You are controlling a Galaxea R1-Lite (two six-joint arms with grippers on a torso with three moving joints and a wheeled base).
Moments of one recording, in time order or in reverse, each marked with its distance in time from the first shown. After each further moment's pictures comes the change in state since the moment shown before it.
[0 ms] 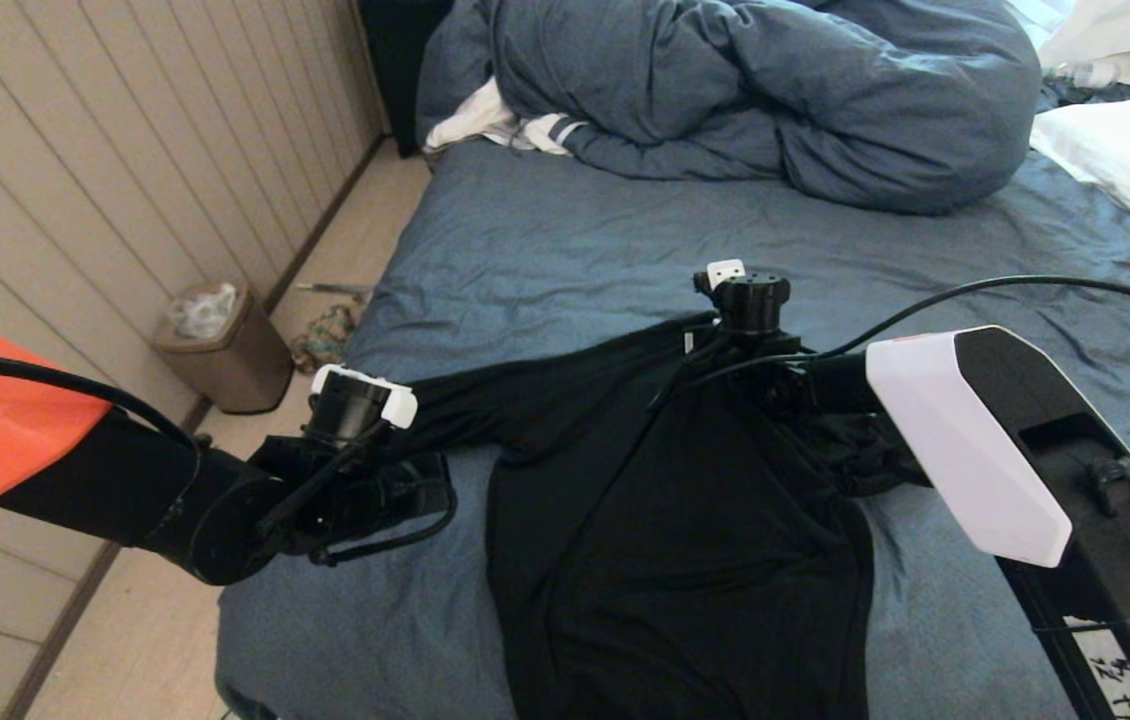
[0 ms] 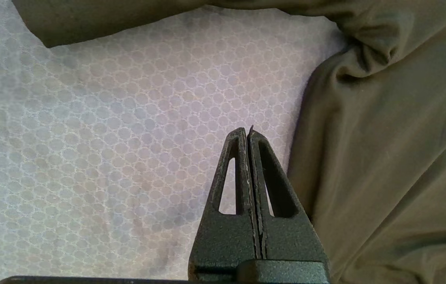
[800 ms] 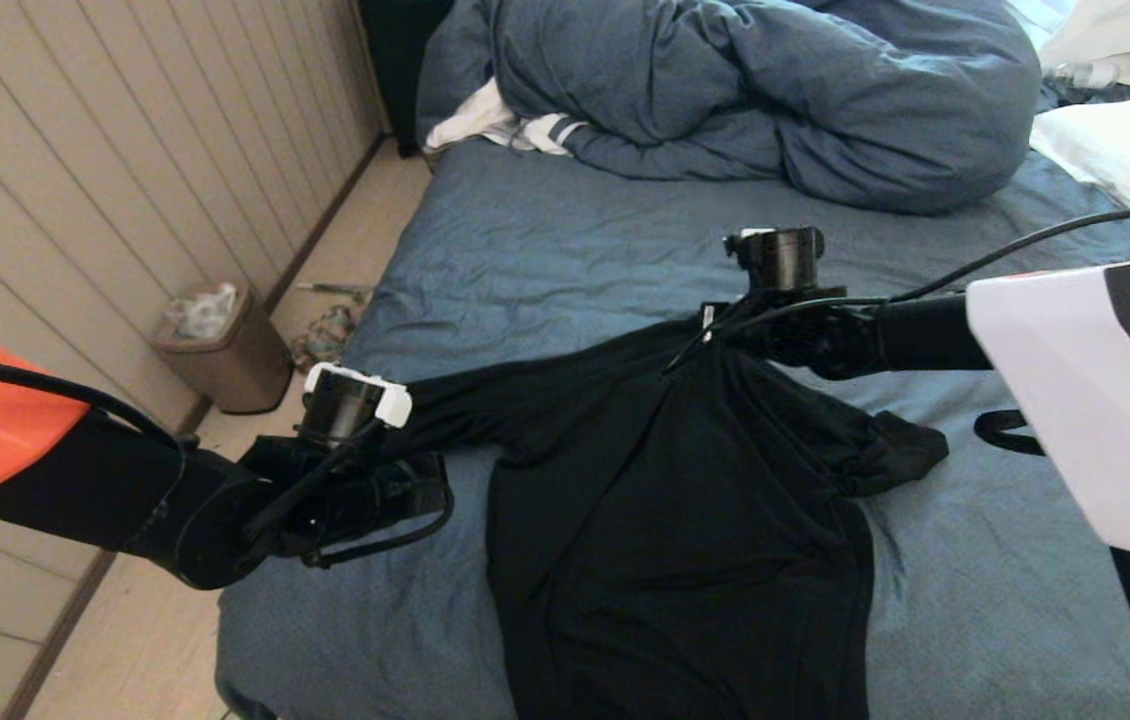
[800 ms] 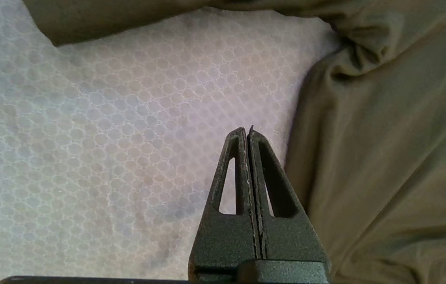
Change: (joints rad) left arm -0.004 -0.025 0.015 0.000 0.005 0.000; right arm 0.008 -0.244 0.125 0.287 0.060 0.239
